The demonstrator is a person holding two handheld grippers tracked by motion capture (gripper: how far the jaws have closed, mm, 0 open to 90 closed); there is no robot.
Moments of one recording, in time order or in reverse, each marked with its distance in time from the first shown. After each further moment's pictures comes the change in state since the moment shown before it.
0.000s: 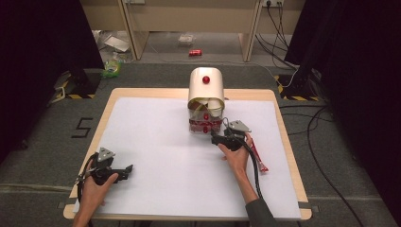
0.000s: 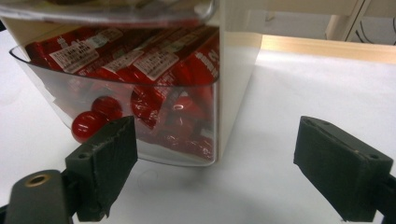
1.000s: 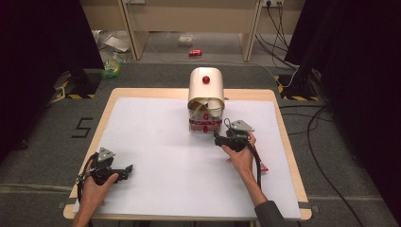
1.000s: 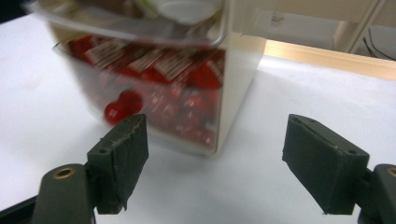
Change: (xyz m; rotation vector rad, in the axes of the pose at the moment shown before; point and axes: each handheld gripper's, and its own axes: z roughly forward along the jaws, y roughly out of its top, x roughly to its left) left arm 0.000 0.000 0.000 0.000 0.001 0.001; right arm -0.002 0.009 -0.025 0.033 0.036 -0.086
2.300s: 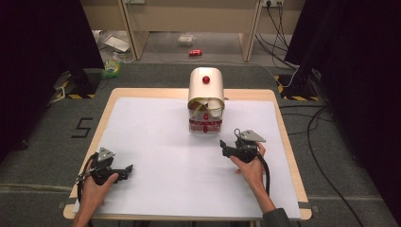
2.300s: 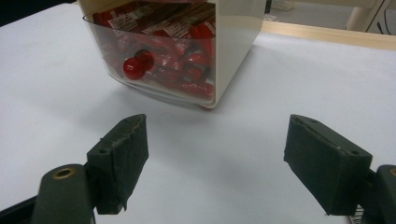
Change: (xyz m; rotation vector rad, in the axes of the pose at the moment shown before) left arm 0.000 0.000 0.000 0.000 -0.002 -0.002; right arm -0.009 -0.021 -0.036 0.012 0.040 0.040
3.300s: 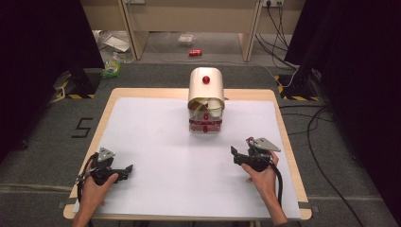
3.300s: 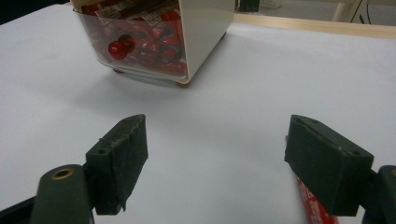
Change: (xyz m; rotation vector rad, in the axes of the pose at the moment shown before) left arm 0.000 0.000 0.000 -0.003 0.002 0.003; right arm -0.017 -0.018 -0.039 -0.003 -0.030 0.030
